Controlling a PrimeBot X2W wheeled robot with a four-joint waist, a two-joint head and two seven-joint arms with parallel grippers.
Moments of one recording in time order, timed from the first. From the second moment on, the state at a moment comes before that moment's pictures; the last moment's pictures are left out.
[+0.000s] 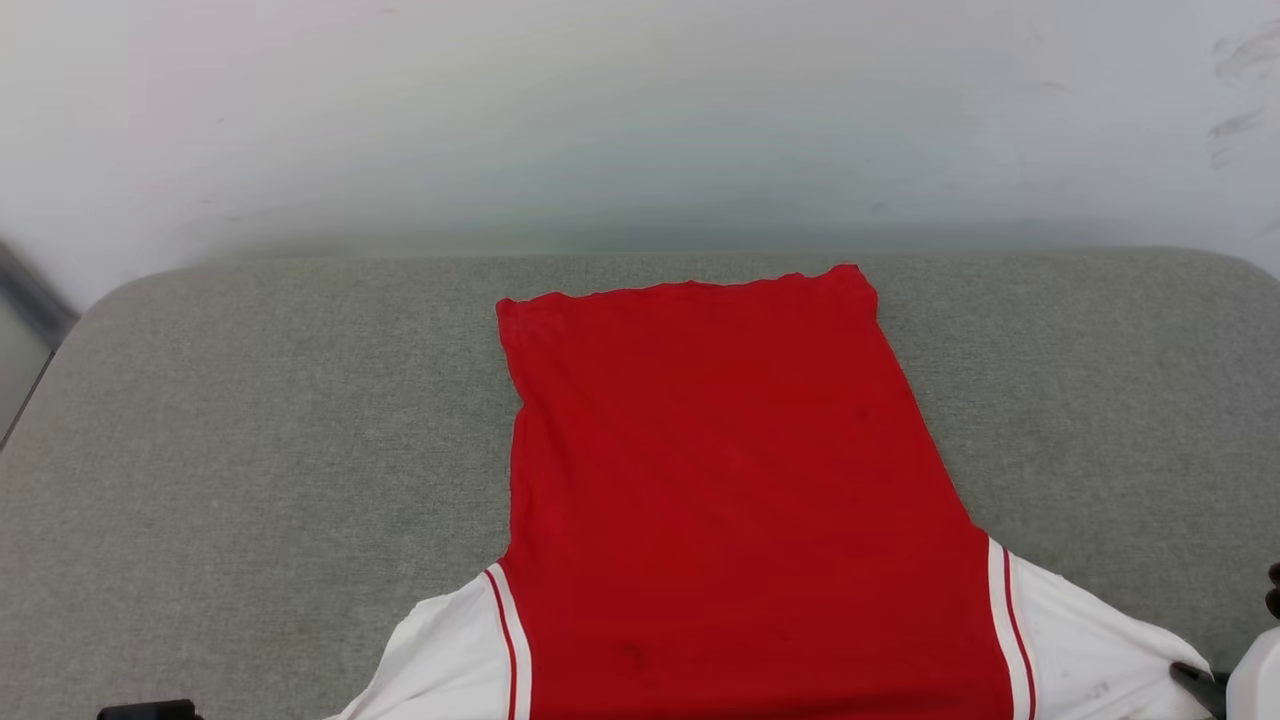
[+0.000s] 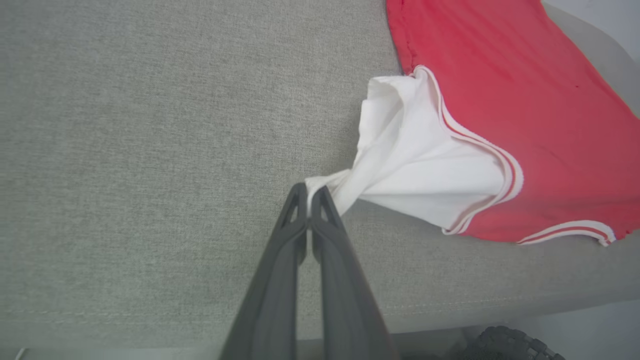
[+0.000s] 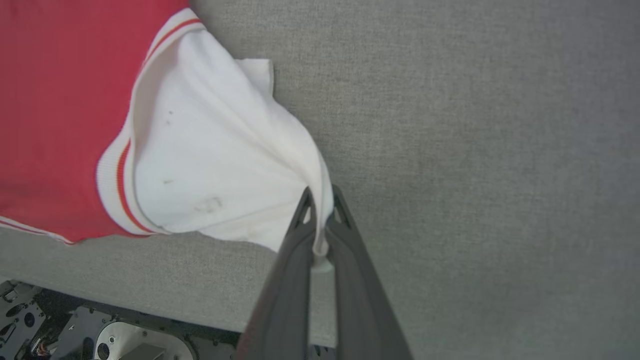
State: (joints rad) left arm 0.34 0.56 -0.17 -0.16 -0.79 0.14 0.25; right arm 0.02 -0.60 0.09 0.23 0.69 0.13 0.59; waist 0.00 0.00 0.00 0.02
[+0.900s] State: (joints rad) left arm 0.15 0.51 -0.31 -0.44 -0.65 0.13 0.22; right arm -0.52 -0.61 -0.04 -0.01 0.62 0.13 1.02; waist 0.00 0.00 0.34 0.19
